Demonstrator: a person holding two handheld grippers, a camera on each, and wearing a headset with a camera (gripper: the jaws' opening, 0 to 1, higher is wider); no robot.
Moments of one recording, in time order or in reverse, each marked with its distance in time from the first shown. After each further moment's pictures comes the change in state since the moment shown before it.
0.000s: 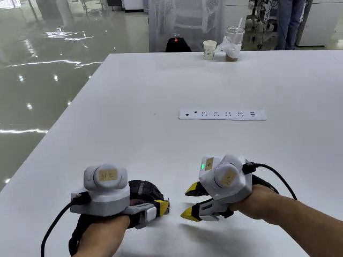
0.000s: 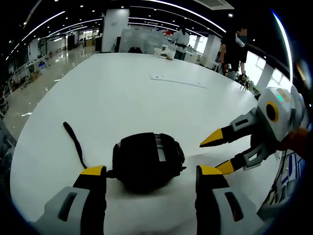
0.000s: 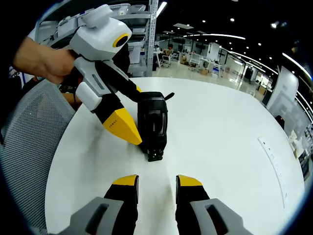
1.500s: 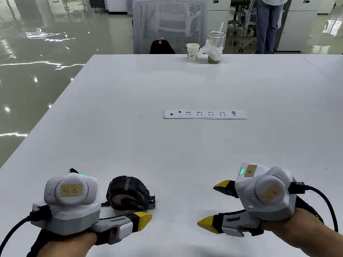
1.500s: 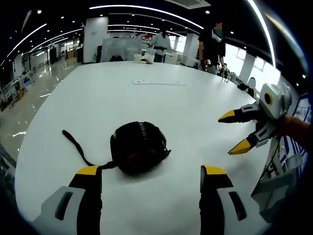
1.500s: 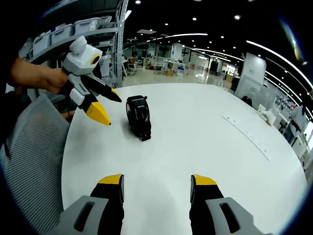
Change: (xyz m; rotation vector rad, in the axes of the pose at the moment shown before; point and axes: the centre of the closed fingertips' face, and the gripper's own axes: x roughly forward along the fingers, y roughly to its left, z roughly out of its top) left arm -0.041 -0.012 -0.013 0.148 -0.044 -0.118; right arm -0.083 0.017 -0.034 0.215 -0.065 -0.243
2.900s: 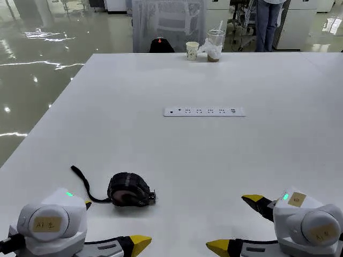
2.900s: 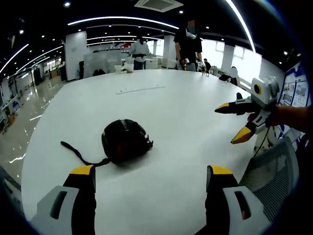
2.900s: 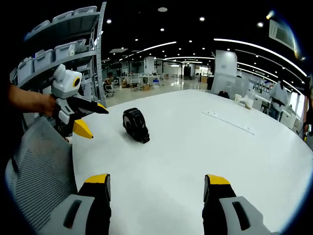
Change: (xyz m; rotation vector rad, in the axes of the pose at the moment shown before) left arm -0.039 -0.022 -0.016 0.170 -0.067 -0.090; right arm -0.047 0.029 -0.017 0.221 -0.147 -0.143
